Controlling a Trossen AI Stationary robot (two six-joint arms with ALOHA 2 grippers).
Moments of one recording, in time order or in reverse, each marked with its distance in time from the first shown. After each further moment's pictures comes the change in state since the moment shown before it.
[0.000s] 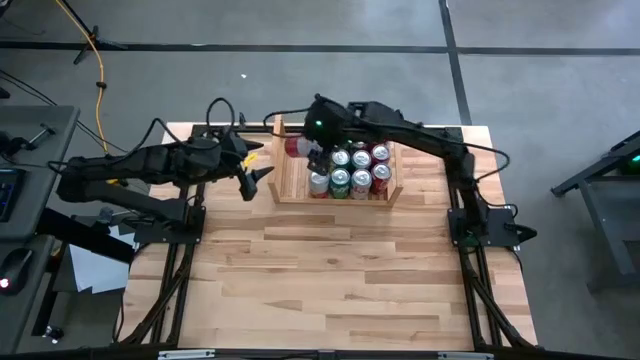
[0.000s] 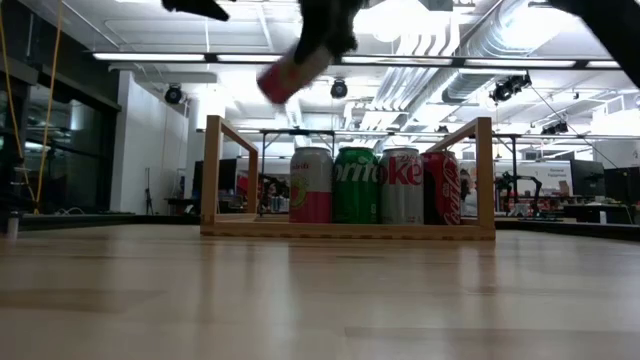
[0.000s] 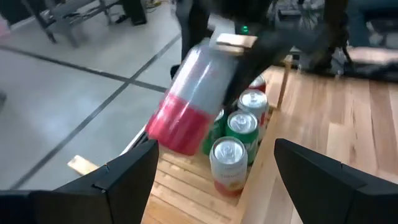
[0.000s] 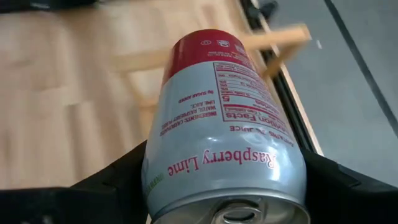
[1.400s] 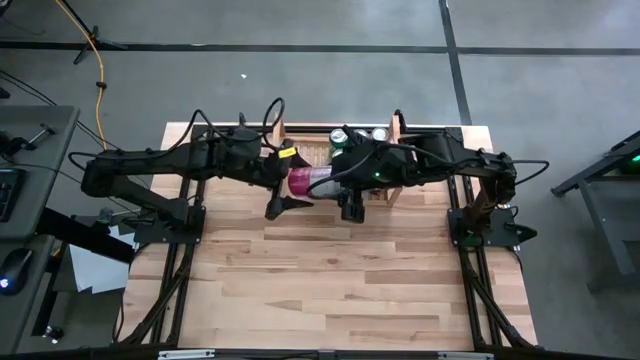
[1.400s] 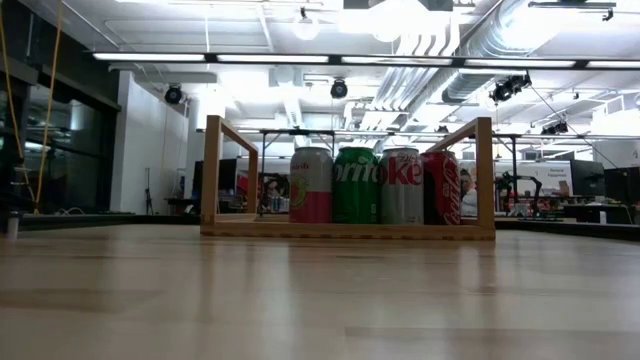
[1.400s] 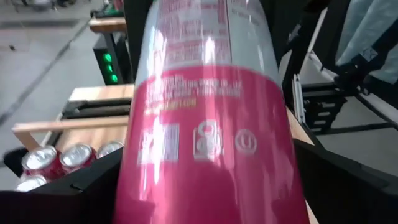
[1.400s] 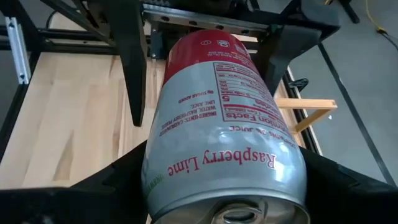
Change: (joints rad) left arm 0.027 0.327 0.201 0.256 0.620 0.168; right arm 0.364 -0.263 -0.009 -0.032 0.151 0.026
